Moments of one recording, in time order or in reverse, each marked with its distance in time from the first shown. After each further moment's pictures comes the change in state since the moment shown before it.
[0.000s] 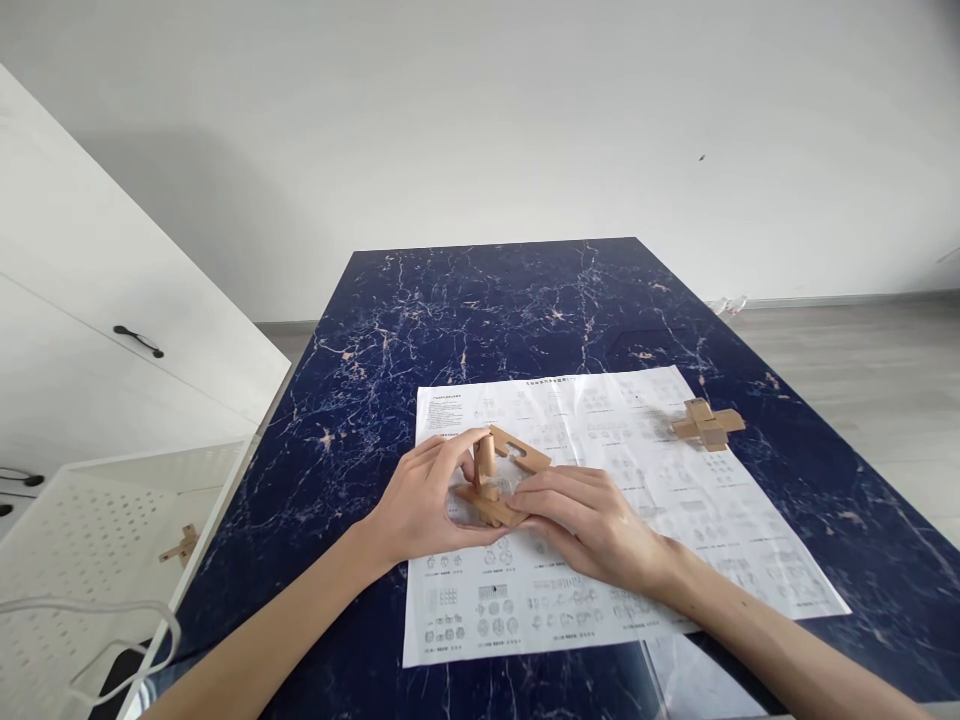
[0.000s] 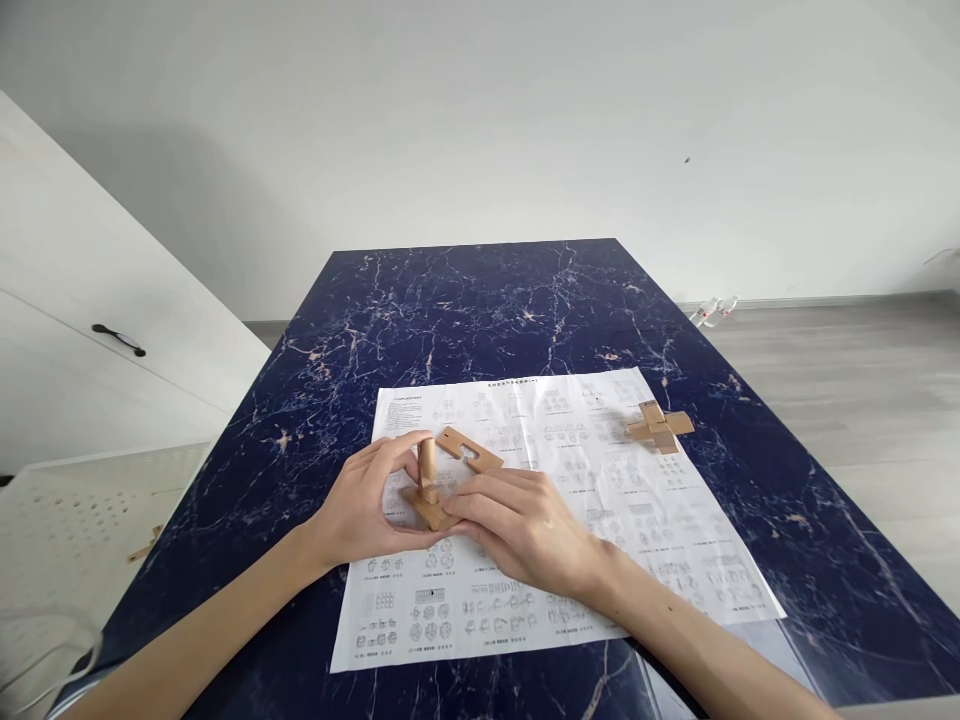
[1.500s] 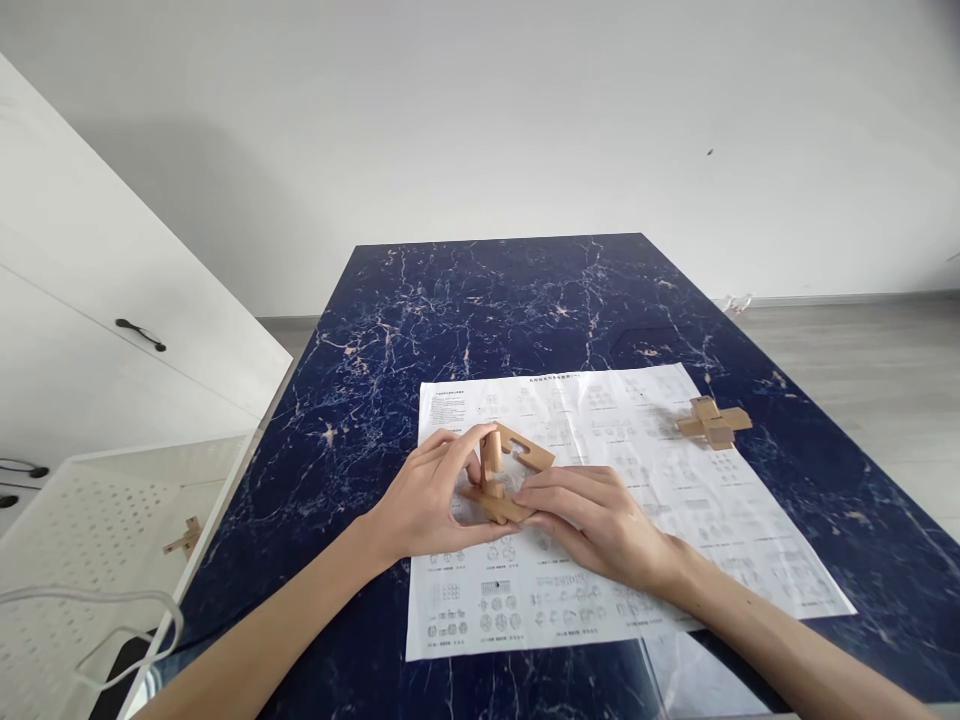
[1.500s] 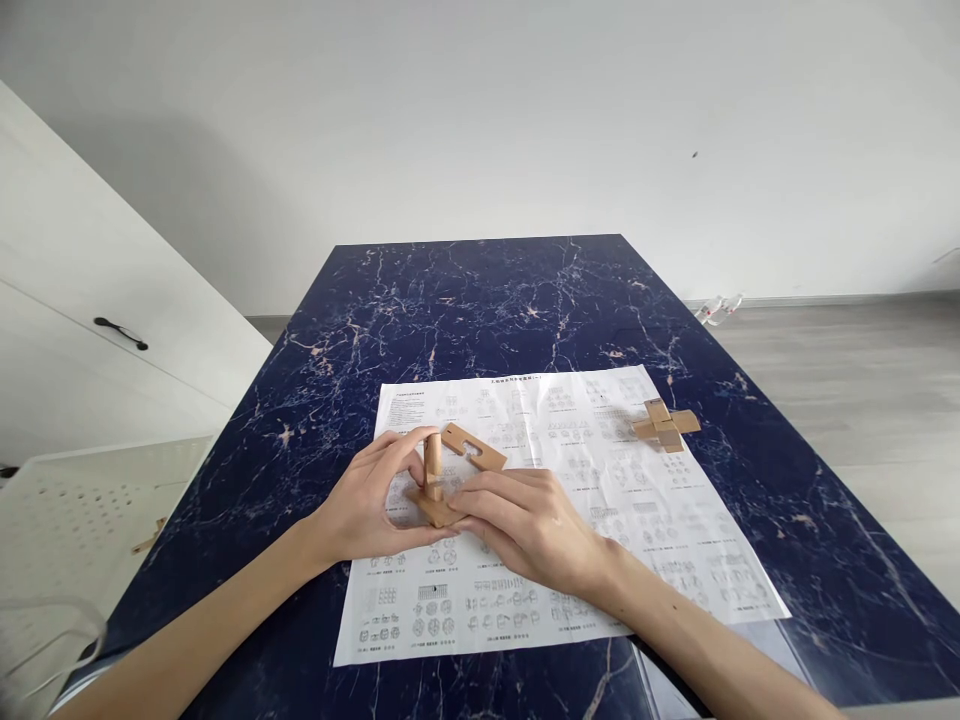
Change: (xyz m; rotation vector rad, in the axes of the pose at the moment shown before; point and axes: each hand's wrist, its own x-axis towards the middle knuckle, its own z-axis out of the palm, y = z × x) left_hand -0.001 0.000 0.000 -0.025 -0.046 0.031; right_hand -0.003 0.000 0.001 -0.003 0.014 0.018
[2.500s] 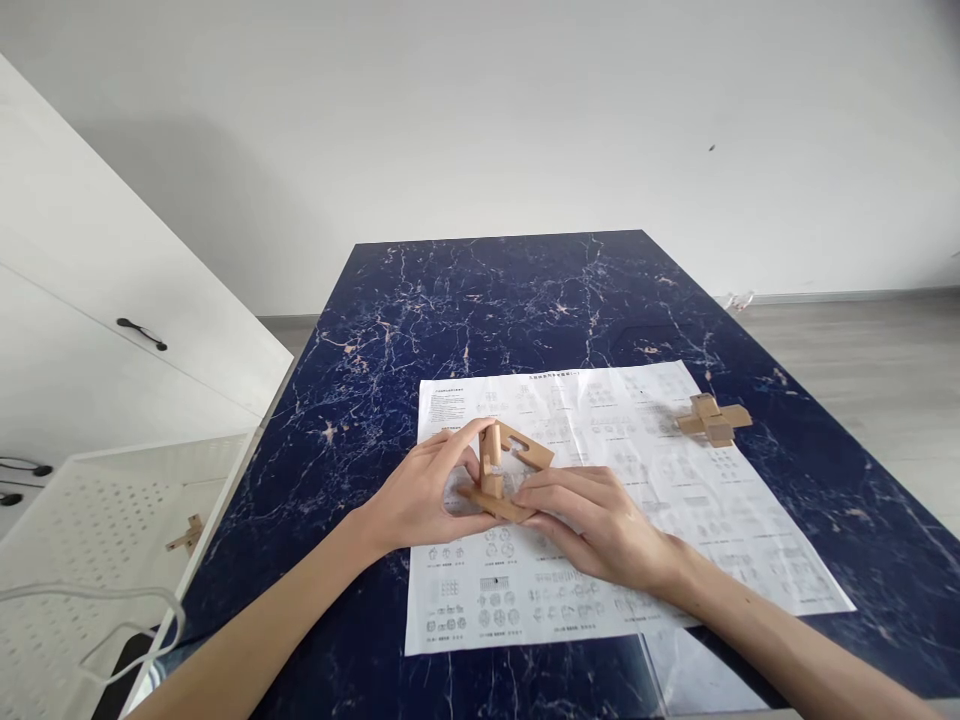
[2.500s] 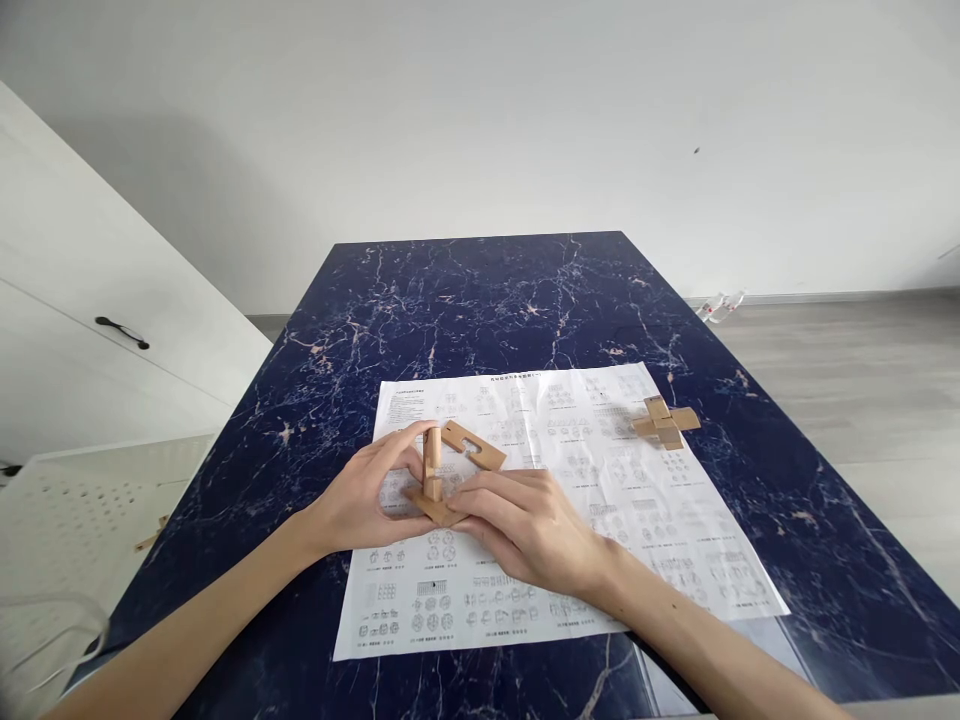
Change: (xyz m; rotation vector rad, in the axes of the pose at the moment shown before) left_hand 0.000 -0.008 -0.005 -0.142 -0.126 -0.073; right_hand 0.001 -0.003 -0.001 0.040 -0.005 -0.002
